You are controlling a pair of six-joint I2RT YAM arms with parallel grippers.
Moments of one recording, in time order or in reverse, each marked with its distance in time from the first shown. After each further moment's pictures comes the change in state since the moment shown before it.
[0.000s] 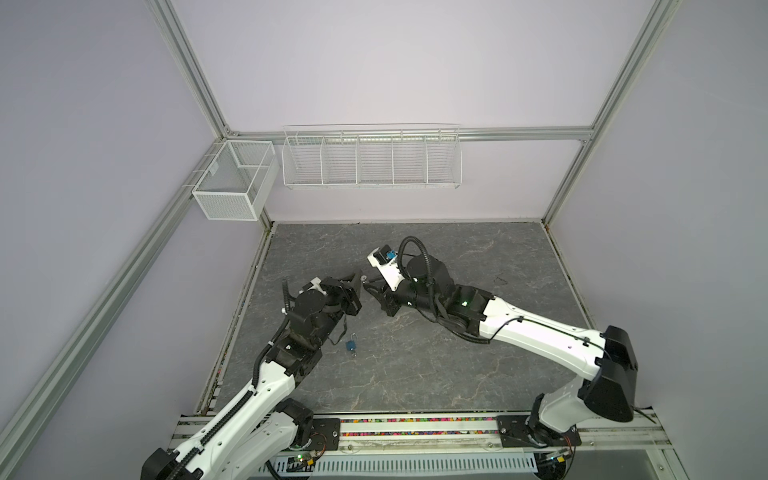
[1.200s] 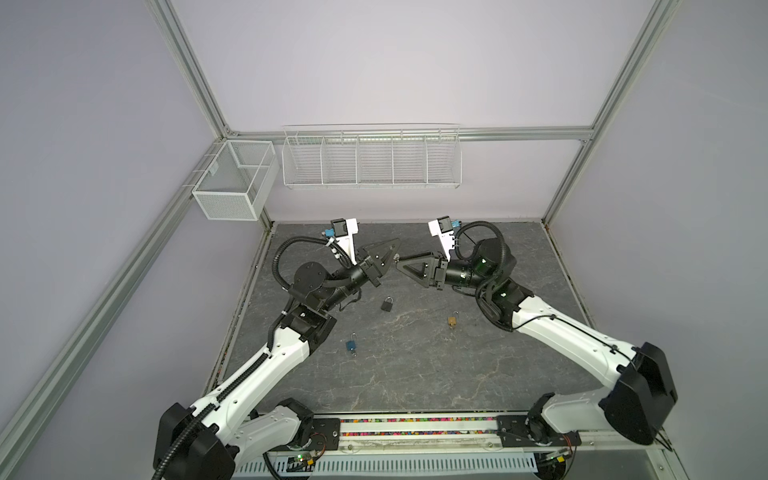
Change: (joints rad) left arm -0.041 0.225 0.231 0.384 0.472 1.123; right arm -0.314 -0.137 -0.269 0.613 -0.679 0.646
